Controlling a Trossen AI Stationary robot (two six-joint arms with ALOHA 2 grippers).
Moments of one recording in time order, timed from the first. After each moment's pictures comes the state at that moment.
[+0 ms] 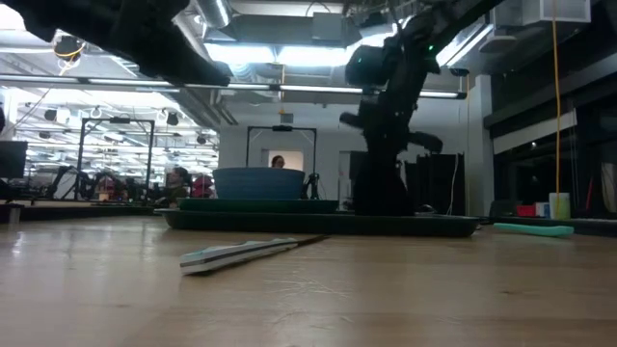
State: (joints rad) left arm -0.13 0.93 0.45 0.14 -0.38 0.05; right arm -0.46 1.77 1.29 -0.67 0.05 -1.37
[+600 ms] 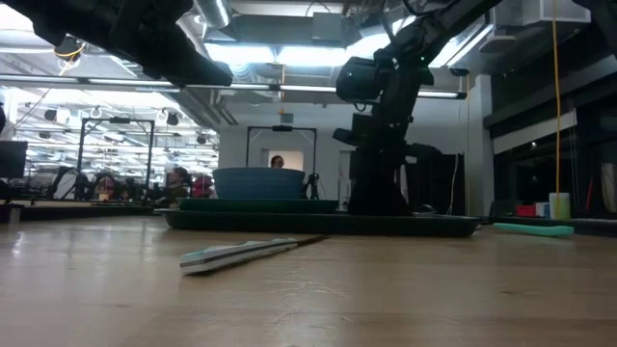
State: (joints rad) left arm -0.08 0.93 0.45 0.15 -0.27 0.07; right arm -0.40 1.84 1.29 -0.67 0.00 -1.30
